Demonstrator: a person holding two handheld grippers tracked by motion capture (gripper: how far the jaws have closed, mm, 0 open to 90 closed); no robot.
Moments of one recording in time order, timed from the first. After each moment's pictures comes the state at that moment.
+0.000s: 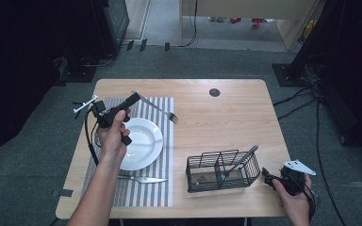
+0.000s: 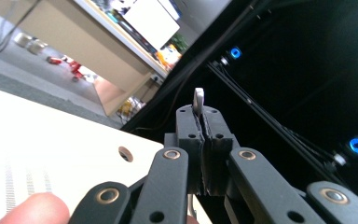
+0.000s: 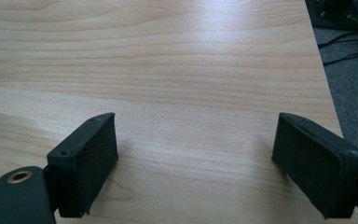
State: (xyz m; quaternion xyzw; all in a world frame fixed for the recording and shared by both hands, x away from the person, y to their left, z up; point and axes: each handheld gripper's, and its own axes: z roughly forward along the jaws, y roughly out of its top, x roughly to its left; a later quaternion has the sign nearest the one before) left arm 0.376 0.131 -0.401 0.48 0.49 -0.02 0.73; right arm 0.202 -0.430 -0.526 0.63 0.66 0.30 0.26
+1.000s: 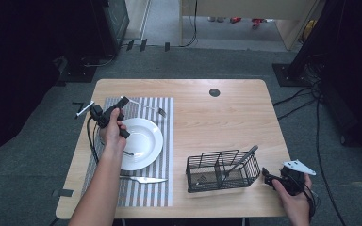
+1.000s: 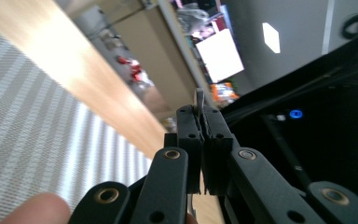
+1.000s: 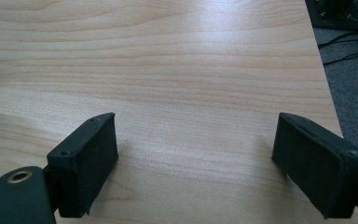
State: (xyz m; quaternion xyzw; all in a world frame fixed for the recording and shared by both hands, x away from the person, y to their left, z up) left arm 0.434 0.169 -0.492 0.36 0.64 -0.03 0.68; right arm 0.202 -0.430 -0.526 0.63 0.66 0.30 0.26
